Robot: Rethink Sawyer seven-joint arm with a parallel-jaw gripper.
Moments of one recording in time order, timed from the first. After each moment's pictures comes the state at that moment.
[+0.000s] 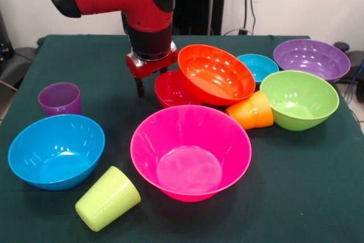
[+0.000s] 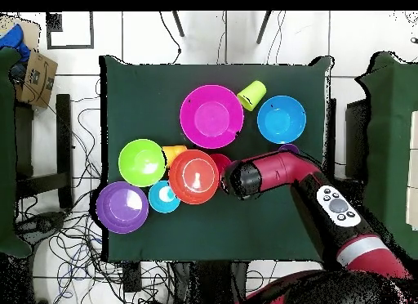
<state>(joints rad) -0.74 -0.47 0.53 1.70 -0.83 0.72 1.41</state>
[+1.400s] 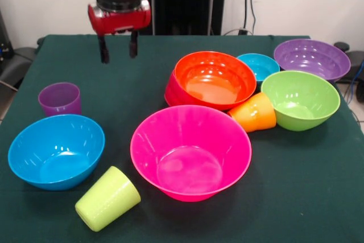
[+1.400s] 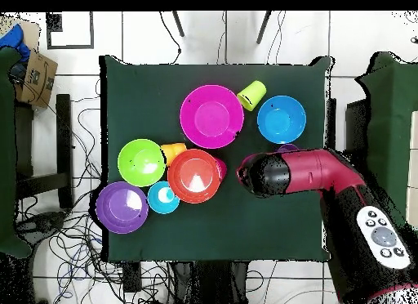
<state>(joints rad) -0.76 -0.75 0.49 1.75 -0.64 0.76 1.41</state>
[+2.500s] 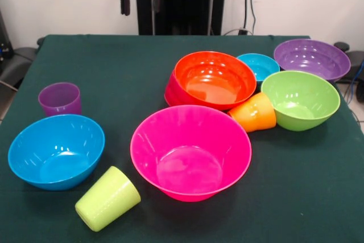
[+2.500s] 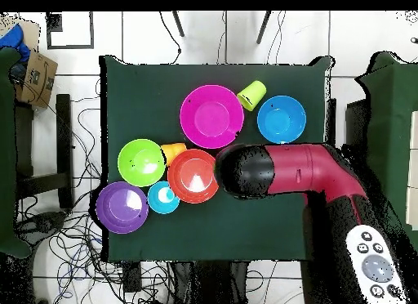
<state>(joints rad) -0.64 -0.95 0.44 1.79 -0.45 0.89 1.41</state>
